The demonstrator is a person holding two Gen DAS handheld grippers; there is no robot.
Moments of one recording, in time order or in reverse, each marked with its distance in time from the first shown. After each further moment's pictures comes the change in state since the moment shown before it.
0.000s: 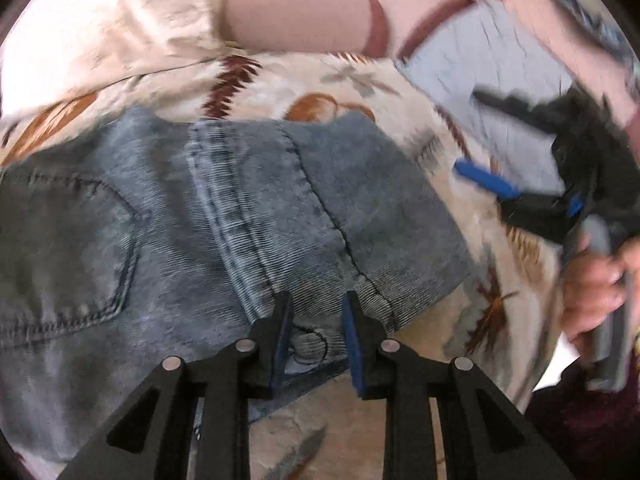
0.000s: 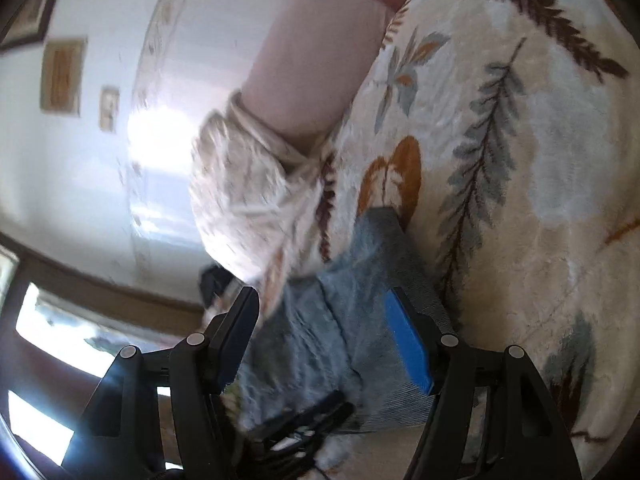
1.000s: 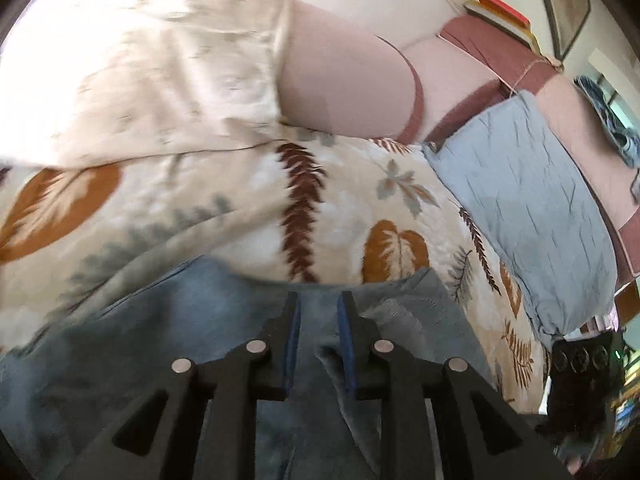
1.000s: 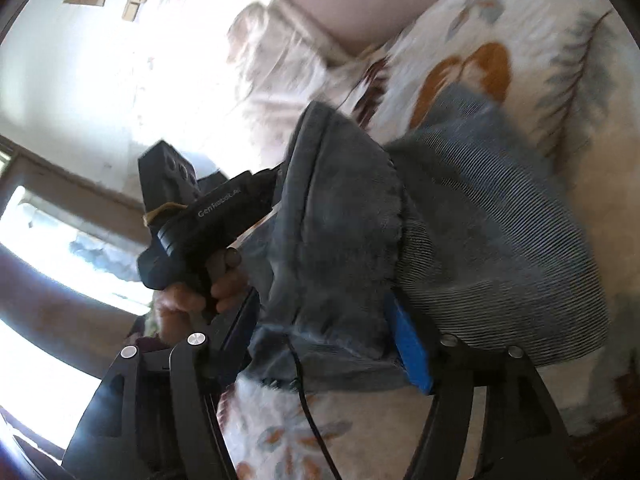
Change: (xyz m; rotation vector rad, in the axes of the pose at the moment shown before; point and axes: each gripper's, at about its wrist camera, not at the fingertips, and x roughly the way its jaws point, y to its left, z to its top) left arm -0.007 0.099 0.113 -0.077 -0.125 -0.086; right arm 0.062 0.033 -0.075 -0.163 0.218 0.065
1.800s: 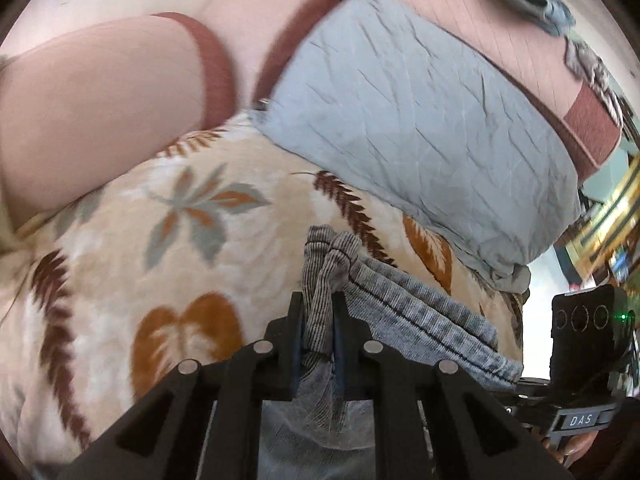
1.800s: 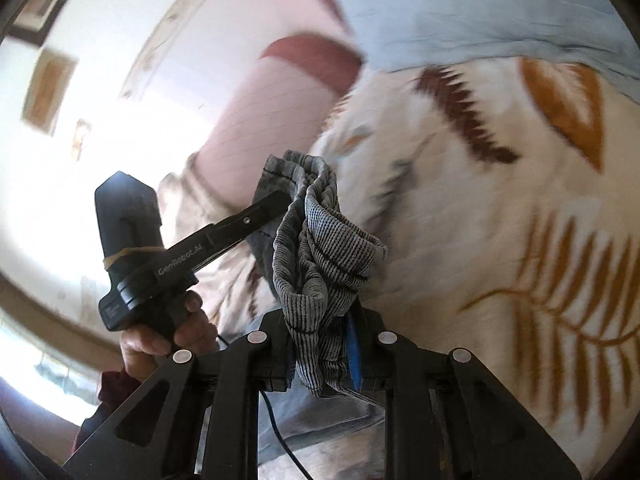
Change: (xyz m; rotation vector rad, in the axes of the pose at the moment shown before) left arm 0.101 -0.195 0.052 0.441 0.155 -0.247; right arm -0.144 -0.054 0.032 0.133 -0.460 -0.252
